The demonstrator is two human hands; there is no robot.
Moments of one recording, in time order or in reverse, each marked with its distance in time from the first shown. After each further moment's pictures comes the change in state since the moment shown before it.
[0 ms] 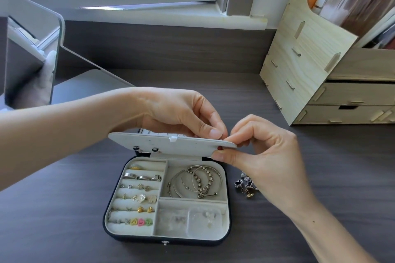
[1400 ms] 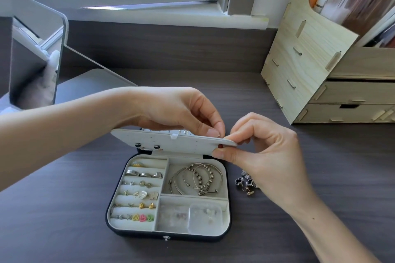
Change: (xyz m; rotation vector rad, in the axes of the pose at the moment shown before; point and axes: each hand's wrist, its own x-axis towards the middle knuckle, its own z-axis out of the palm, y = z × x) left_hand -0.012 0.008 0.006 0.131 0.048 0.010; right_hand -0.001 0.002 0.000 0.018 0.005 -0.003
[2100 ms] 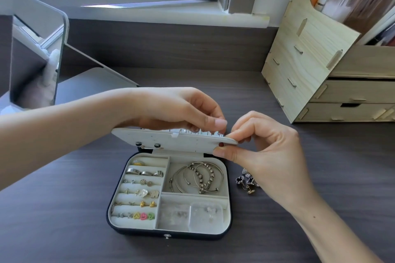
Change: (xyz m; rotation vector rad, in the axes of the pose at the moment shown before) left_hand 0.000 -0.002 0.002 0.018 0.070 -0.011; right_hand 0.000 0.000 0.000 -0.007 -0.009 0.005
